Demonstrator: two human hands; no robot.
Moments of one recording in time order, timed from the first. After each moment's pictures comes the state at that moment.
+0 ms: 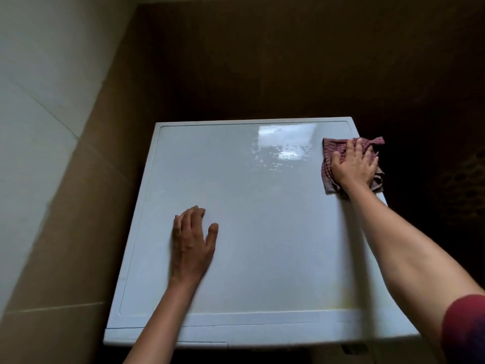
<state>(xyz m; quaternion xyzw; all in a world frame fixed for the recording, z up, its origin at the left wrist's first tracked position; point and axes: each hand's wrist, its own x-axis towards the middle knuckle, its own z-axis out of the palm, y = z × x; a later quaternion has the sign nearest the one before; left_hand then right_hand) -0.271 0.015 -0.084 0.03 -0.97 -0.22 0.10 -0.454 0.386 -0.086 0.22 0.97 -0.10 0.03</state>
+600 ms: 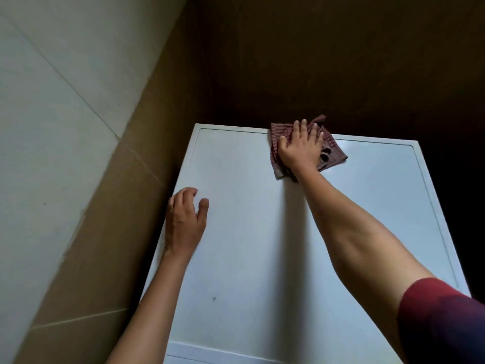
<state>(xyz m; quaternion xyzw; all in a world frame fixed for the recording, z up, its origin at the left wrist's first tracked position) -0.349 -0.066 -0.074 0.11 -0.96 -0.24 0.13 -0.559 0.165 -0.078 0.03 0.99 -0.12 0.04</state>
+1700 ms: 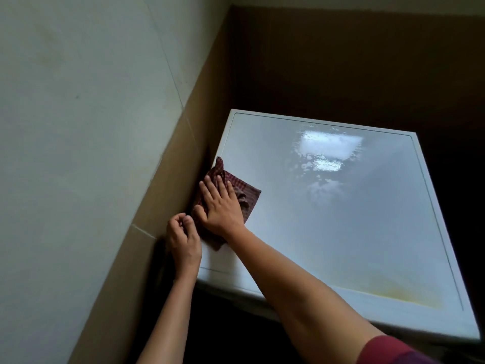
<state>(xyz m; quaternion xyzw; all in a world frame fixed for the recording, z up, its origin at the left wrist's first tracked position) -0.178 -0.096 -0.078 0.36 -0.78 -0.45 0.25 -0.273 -0.026 -0.078 -0.30 0.94 -0.13 0.07</state>
